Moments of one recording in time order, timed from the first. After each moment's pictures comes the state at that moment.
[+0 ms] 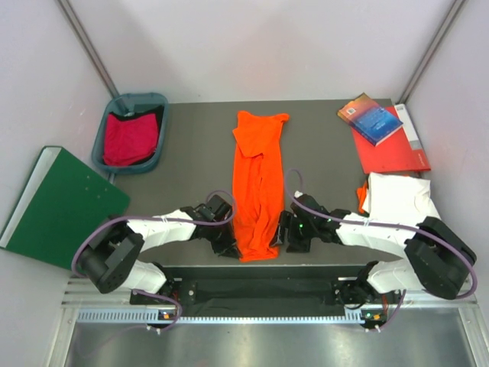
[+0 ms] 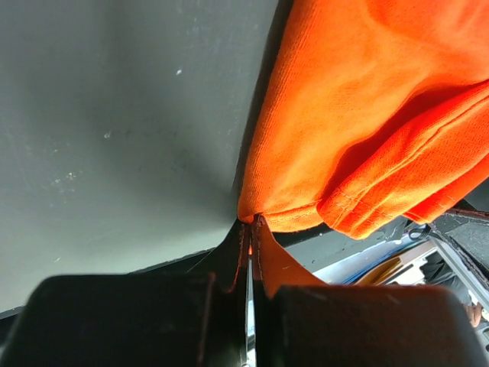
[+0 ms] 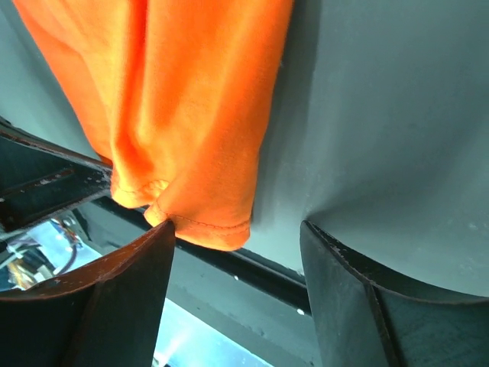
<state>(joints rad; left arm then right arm) -0.73 1.40 0.56 -0.36 0.35 -1.13 0.83 1.30 0.54 -0.23 -0.21 1.03</state>
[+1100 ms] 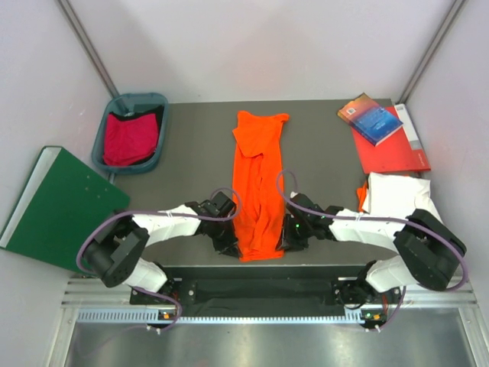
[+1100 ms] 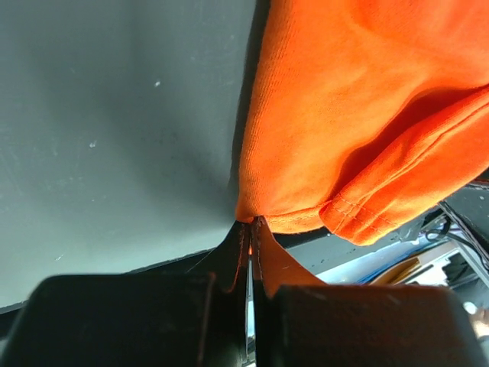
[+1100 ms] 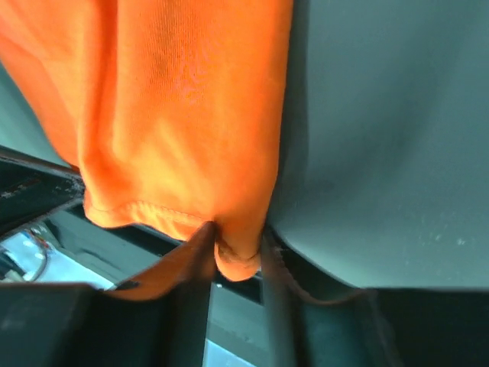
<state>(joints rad) -0.74 1.45 0.63 -0.43 0.34 -1.07 0.84 1.38 0.59 -0.29 -0.19 0.99</state>
